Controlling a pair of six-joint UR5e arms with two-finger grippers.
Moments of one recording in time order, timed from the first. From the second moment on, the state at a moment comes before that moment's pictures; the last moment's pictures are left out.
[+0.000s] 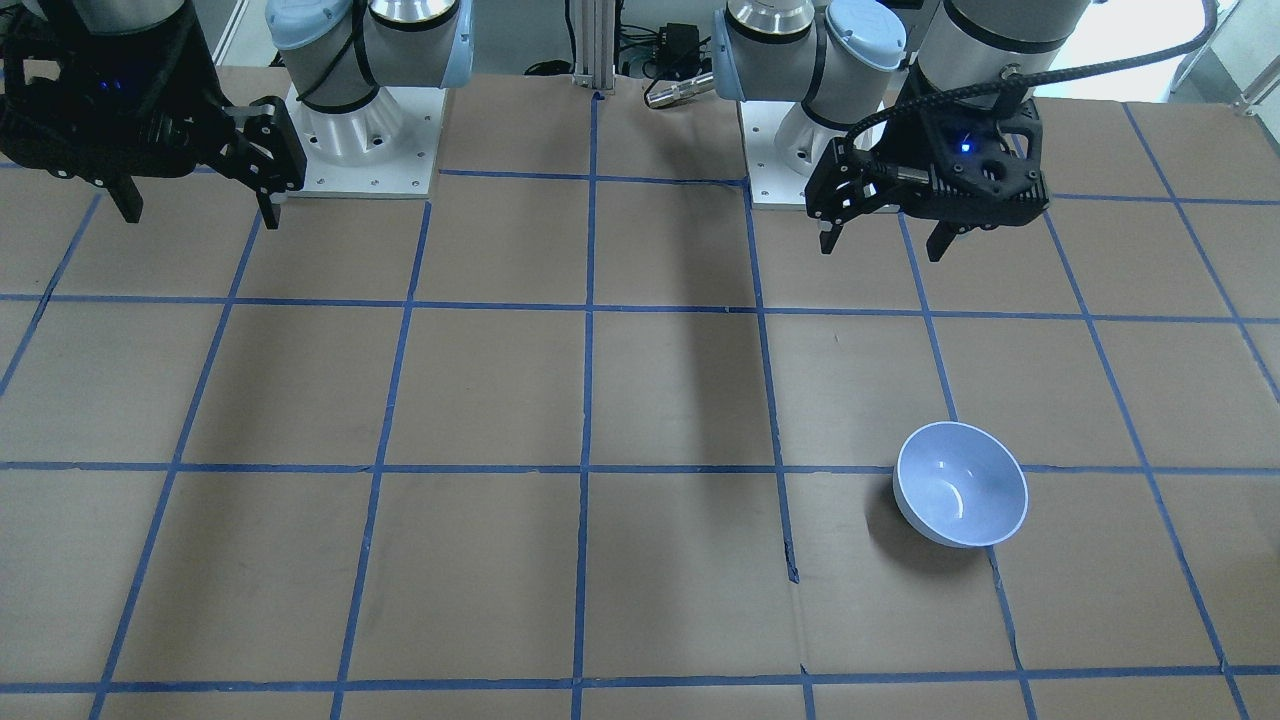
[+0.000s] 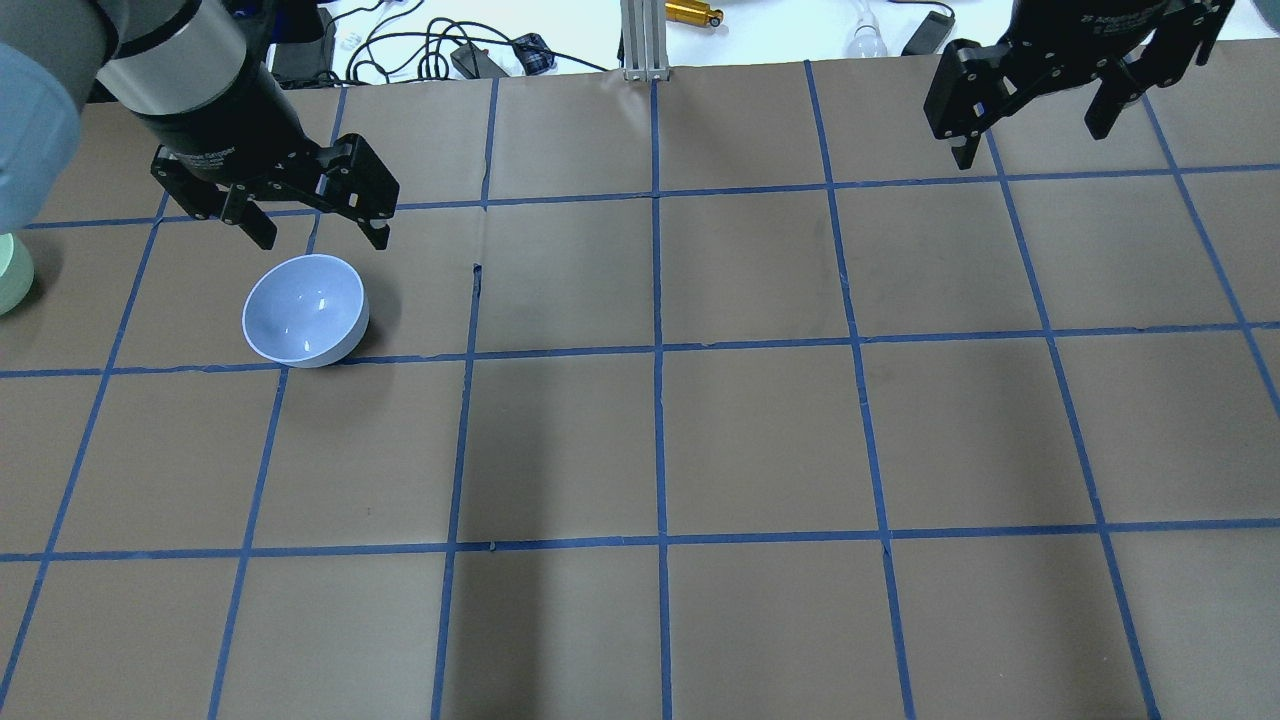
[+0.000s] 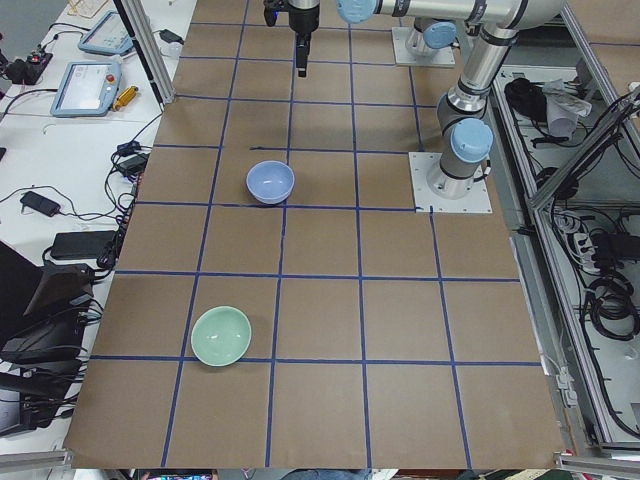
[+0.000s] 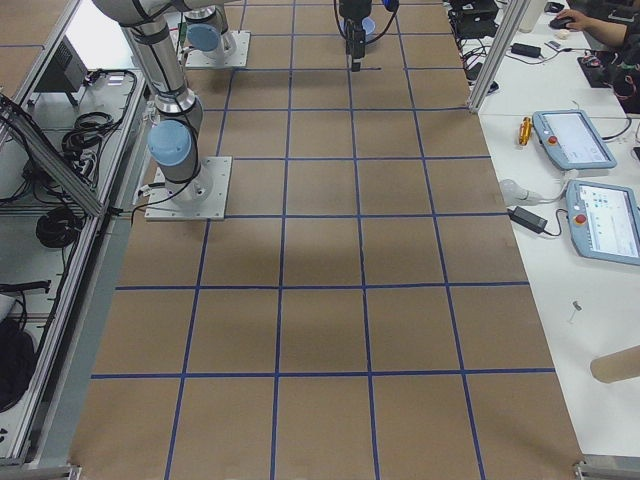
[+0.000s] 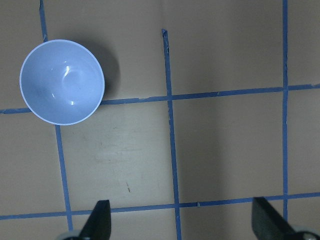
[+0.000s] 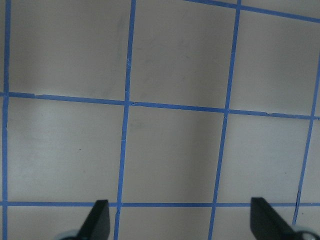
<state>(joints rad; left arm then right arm) -1.56 -1.55 -1.55 -1.60 1.57 0.07 1.59 -1.53 1.37 -1.44 -1.73 -0.09</state>
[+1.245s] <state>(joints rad) -1.53 -1.56 -1.55 -1.58 1.57 0.13 1.59 -1.53 1.37 -1.45 -1.73 -0.09</state>
